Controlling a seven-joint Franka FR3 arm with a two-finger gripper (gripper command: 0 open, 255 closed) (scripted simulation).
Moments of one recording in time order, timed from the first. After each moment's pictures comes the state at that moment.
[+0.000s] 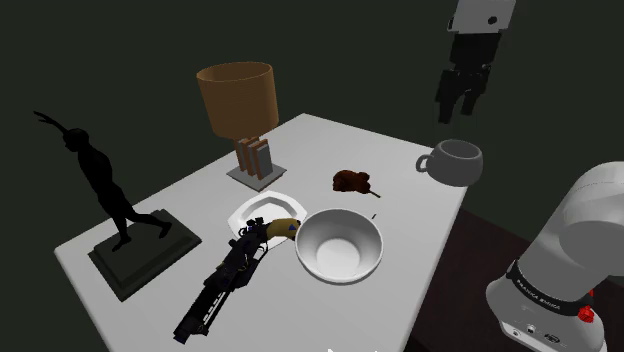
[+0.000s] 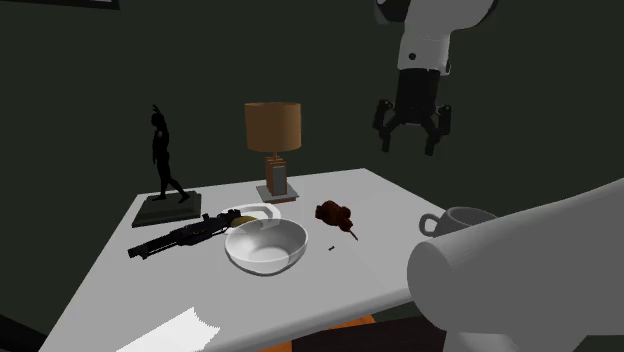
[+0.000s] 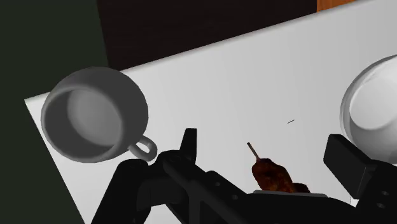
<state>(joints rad) -0.01 -0.79 -0.06 -2.39 0.05 1.51 0.06</state>
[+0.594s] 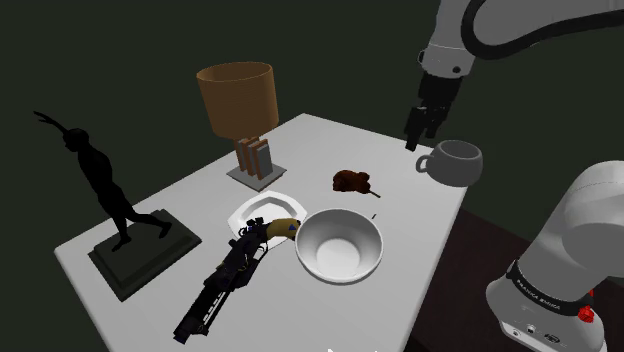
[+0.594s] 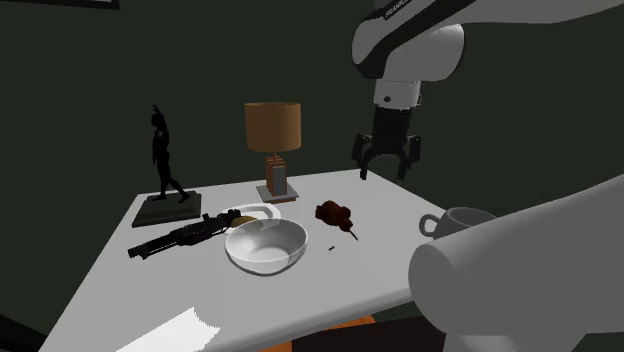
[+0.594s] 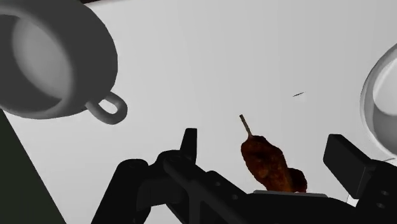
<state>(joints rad) 0.03 -0.76 -0.01 -2.59 0.05 1.87 0.02</state>
